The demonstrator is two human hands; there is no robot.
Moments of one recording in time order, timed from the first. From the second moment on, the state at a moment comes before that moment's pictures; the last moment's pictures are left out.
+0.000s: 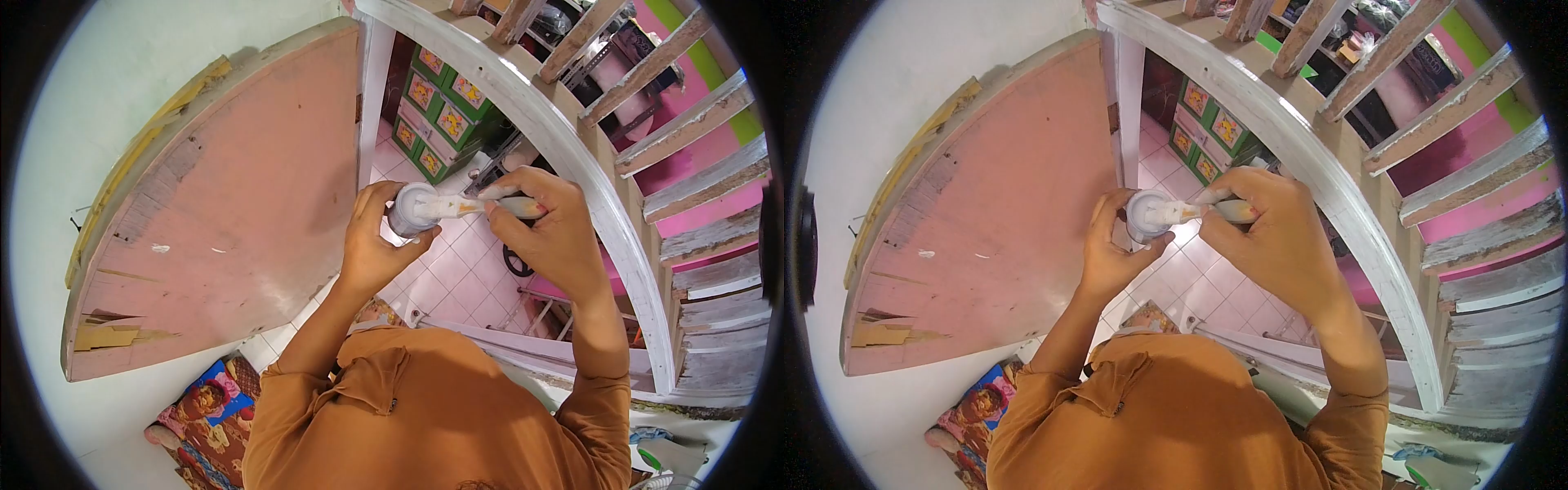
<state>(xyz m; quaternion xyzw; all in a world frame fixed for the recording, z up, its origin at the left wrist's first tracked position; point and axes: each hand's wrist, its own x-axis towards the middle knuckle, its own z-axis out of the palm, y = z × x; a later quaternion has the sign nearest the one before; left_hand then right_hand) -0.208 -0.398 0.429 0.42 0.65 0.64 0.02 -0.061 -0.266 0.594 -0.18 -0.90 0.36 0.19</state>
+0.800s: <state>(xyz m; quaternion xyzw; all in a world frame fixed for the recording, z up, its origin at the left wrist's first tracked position) -0.221 -0.397 0.443 0.44 0.64 0.63 0.00 -0.041 -0.263 0.591 -0.31 -0.78 0.51 0.19</state>
